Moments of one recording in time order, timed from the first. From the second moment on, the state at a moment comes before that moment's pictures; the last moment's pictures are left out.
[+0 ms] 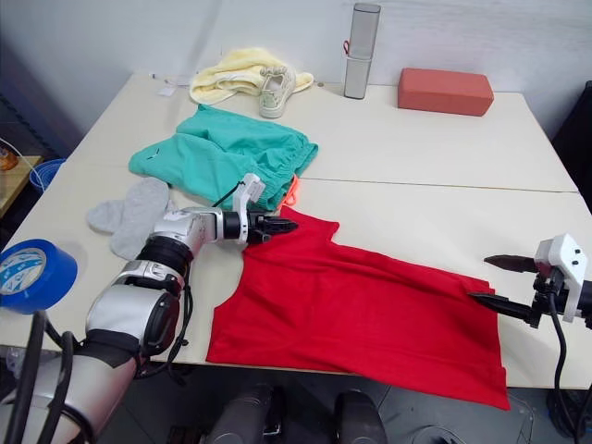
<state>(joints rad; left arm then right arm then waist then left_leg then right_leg) -1.06 0.26 0.00 1.02 -0.19 0.56 -0.94 -0.17 -1.02 -0.34 0.49 0.39 0.02 1.46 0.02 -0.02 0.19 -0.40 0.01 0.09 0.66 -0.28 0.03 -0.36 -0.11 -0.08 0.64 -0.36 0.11</state>
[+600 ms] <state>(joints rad) -0.90 0.30 0.03 0.75 -0.23 0.49 -1.03 -0.29 -1.04 -0.16 0.59 0.27 0.07 1.46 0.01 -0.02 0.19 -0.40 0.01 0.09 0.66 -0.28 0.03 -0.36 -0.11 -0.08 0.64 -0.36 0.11</state>
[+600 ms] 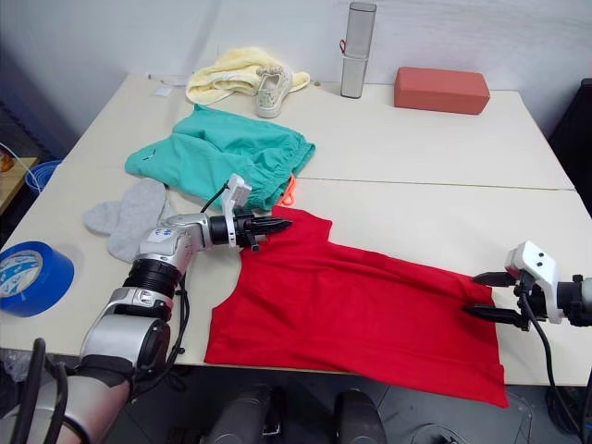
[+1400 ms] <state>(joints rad) -0.90 0.29 0.08 0.76 -0.27 0.16 -1.07 -0.40 -1.01 -0.20 0.71 0.28 -0.16 1.46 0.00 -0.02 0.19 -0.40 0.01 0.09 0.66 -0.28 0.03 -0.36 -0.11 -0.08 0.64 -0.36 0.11</state>
